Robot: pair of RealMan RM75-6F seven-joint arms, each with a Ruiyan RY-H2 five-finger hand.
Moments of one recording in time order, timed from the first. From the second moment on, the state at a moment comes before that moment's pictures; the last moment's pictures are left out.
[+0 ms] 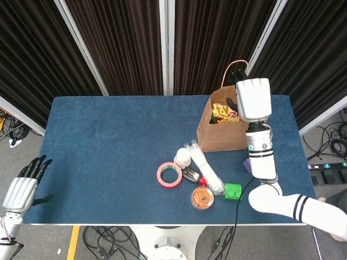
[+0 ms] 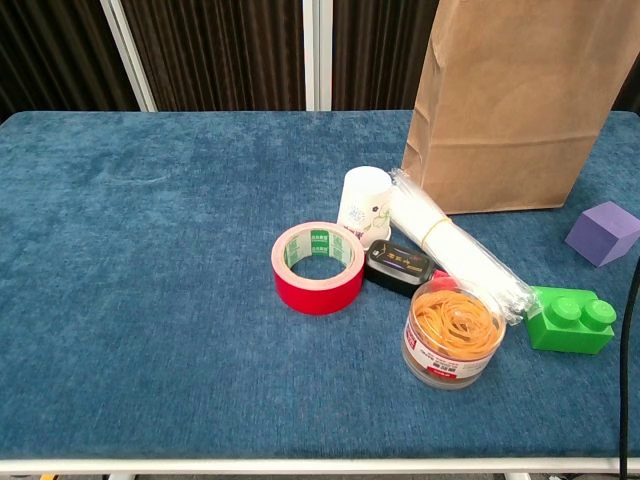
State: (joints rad) left arm -0.12 -1.30 0.02 -1.23 1.58 1.46 -0.17; right arm 0.85 -1.34 0.50 -1.63 -1.03 1.34 -0.66
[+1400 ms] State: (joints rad) left arm -0.12 -1.31 0.03 -1.25 1.58 1.47 -0.15; right arm 0.51 -1.08 0.06 -1.63 -1.24 1.01 -0.57
